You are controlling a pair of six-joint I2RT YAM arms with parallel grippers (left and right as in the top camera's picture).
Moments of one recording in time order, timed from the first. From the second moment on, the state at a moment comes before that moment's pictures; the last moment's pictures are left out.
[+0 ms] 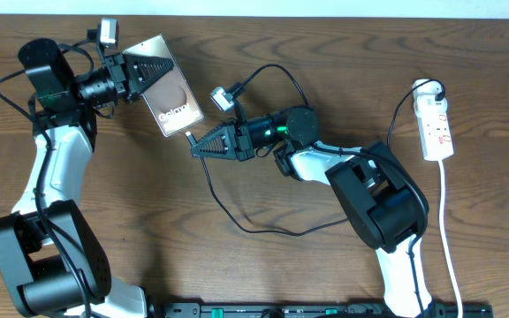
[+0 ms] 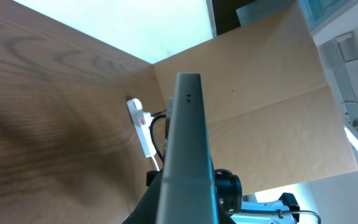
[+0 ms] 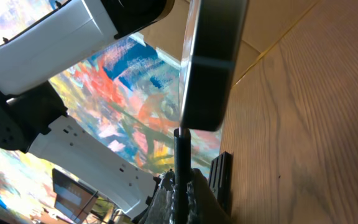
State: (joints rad) left arm 0.26 1.71 1.16 0.32 1.43 -0.93; right arm 0.60 2.21 1.20 1.54 -1.31 1.47
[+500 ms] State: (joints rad) left arm 0.24 1.71 1.16 0.32 1.44 -0.91; right arm 0.59 2.21 1.20 1.54 -1.31 1.46
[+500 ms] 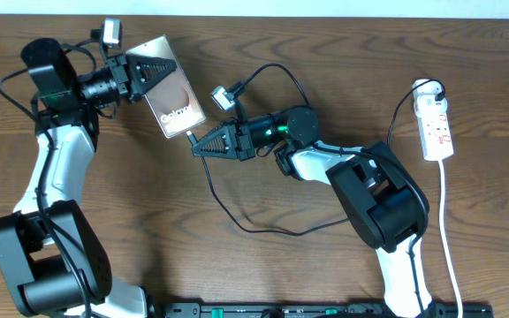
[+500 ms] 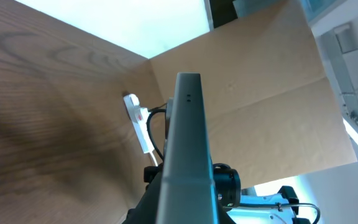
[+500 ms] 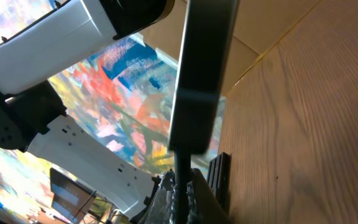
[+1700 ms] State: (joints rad) left arm 0.23 1.71 1.16 0.31 1.43 -0.93; right arm 0.58 2.21 1.21 1.54 -1.32 1.46
